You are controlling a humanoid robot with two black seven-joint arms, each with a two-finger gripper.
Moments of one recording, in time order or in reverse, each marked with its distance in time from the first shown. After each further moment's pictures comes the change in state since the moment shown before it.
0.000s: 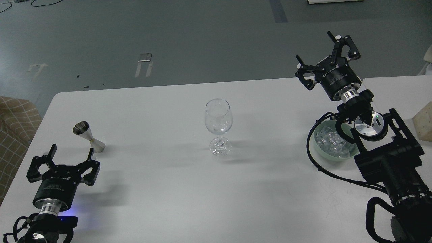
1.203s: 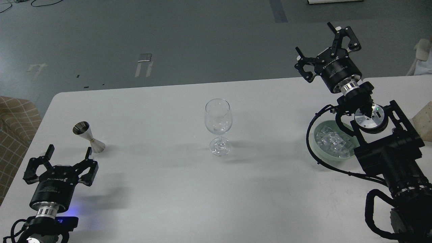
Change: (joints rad) left arm 0.021 0.004 -0.009 -0.006 -0.087 -0.050 0.029; right arm 0.050 -0.003 -0.002 -0.029 -0.001 0.003 0.000
